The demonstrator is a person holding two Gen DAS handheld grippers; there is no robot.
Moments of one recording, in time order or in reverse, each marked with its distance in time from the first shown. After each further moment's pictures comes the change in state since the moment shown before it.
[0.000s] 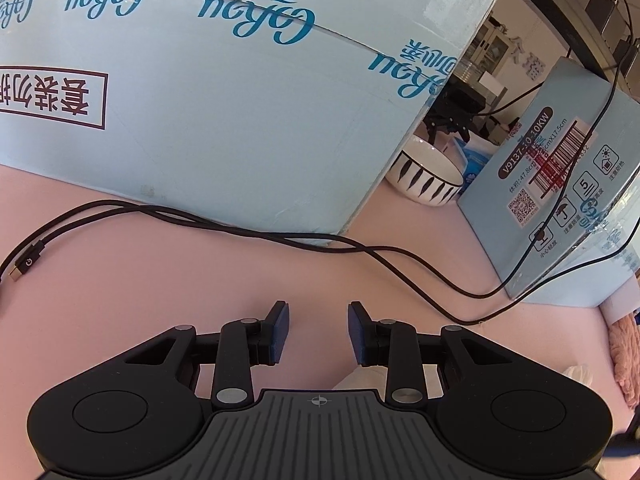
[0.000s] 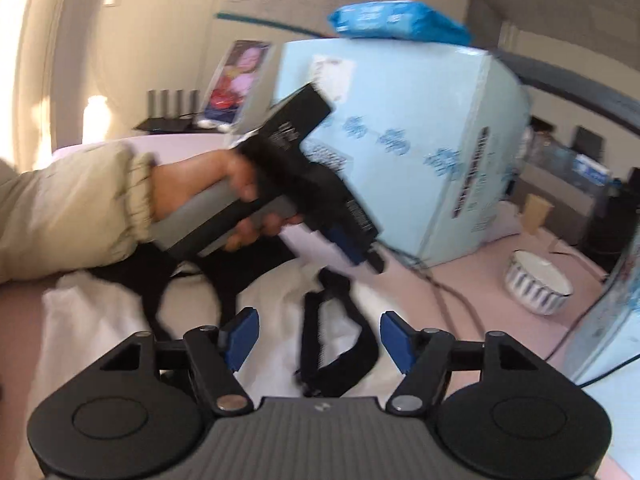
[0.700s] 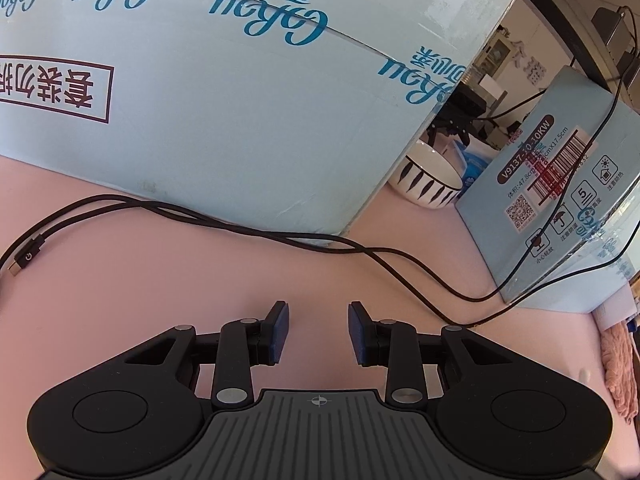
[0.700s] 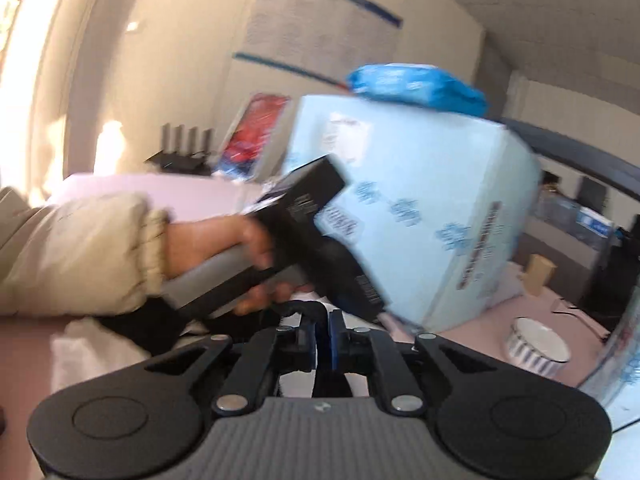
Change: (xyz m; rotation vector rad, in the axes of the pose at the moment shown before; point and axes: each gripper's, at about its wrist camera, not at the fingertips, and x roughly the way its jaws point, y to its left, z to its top) left arm 0.002 0.004 0.001 -0.028 0.012 -0.020; right arm 0.001 0.019 -0.001 -0.123 -0.007 0.287
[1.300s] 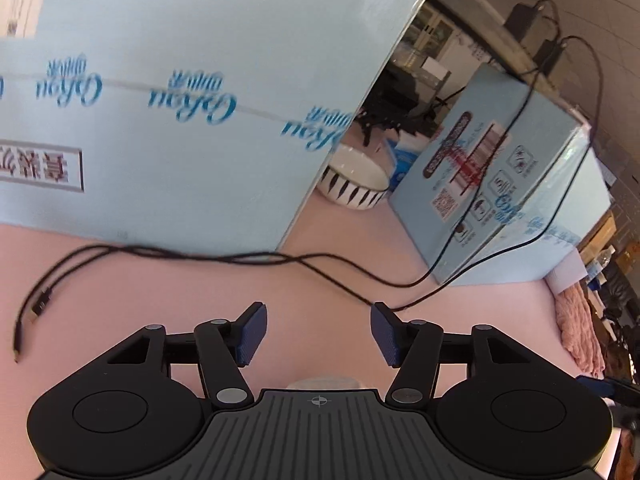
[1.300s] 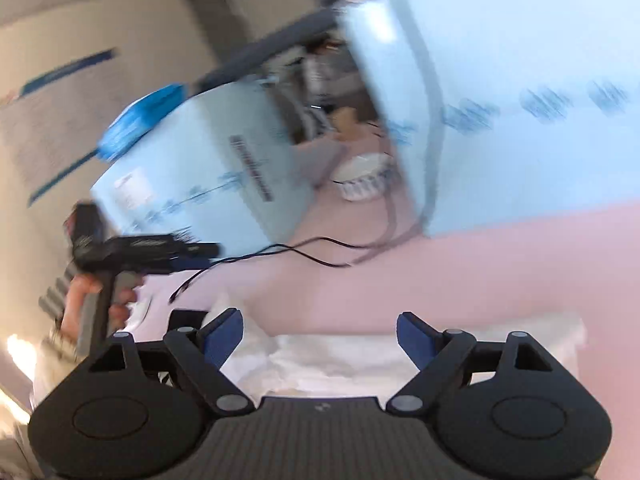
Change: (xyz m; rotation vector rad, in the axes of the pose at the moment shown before) left arm -0.089 -0.024 0.021 0.154 -0.063 -0.134; right arm -0.175 -0.073 -0.119 1.319 -0.064 -0.398
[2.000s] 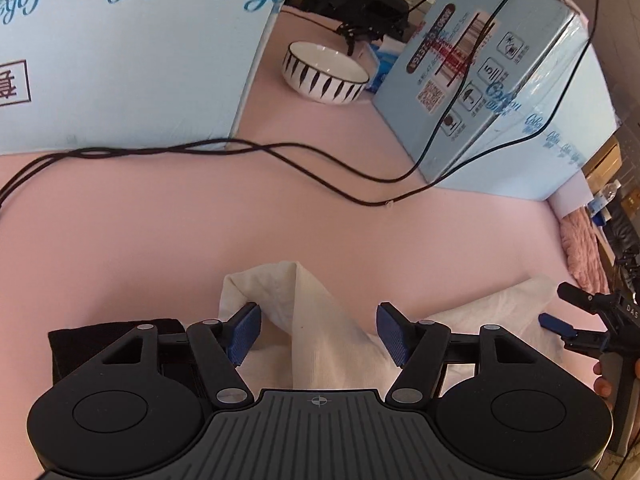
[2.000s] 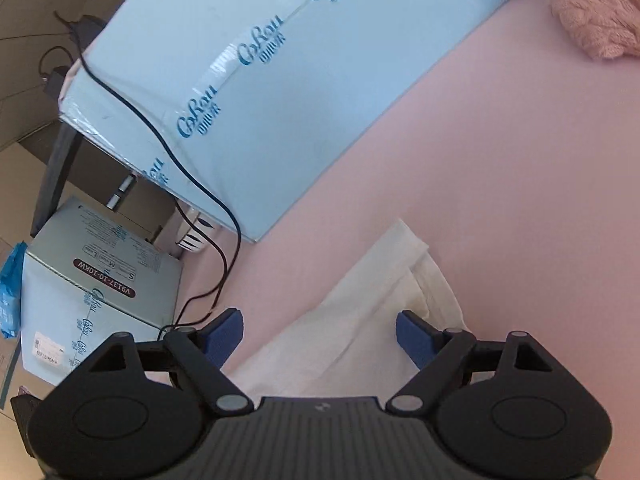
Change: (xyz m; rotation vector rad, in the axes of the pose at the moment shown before) left arm 0.067 -0.024 -0.048 -0.006 0.296 0.028; right arm 0.051 -0.068 -0.023 0.266 -0.212 -0.103
